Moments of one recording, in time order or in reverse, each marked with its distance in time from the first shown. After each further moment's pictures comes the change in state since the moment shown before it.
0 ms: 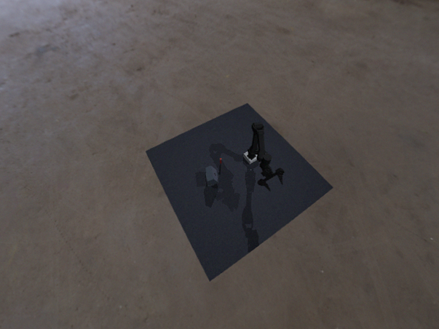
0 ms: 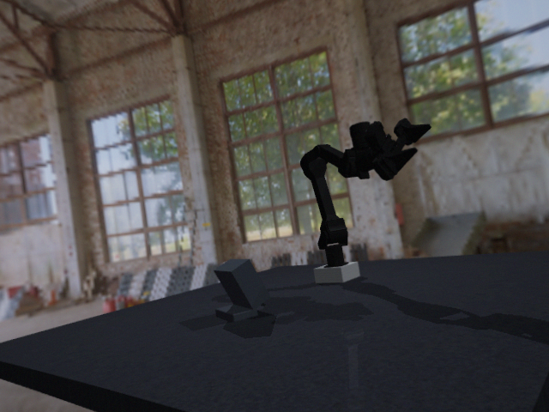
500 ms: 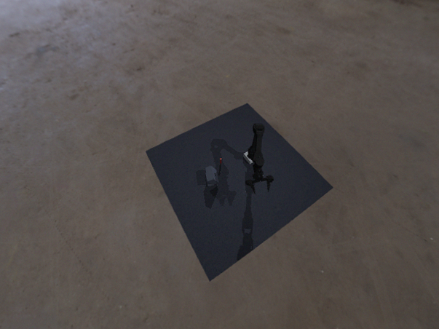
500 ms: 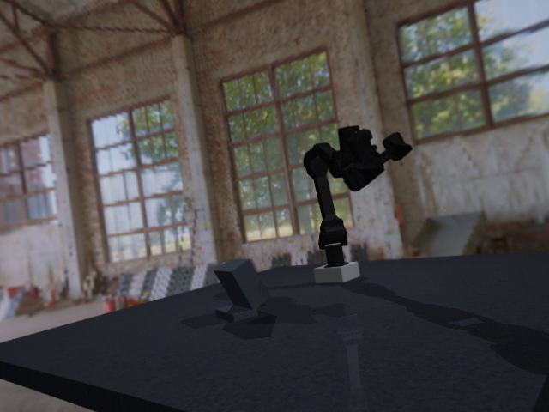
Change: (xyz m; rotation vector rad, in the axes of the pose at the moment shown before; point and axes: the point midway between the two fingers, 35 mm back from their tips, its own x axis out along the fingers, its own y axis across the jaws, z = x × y) arm -0.012 -0.088 0.023 -0.210 0.037 -0.282
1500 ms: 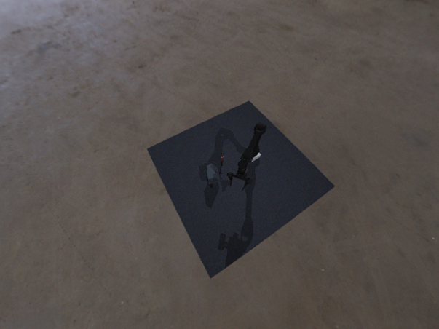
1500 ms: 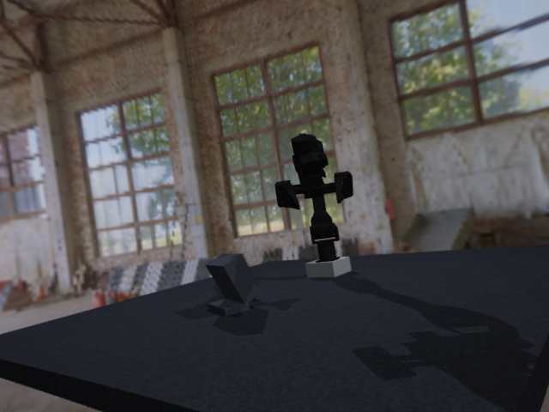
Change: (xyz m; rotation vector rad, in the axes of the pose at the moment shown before) arm -0.046 -0.175 -0.006 -0.335 0.298 -0.477
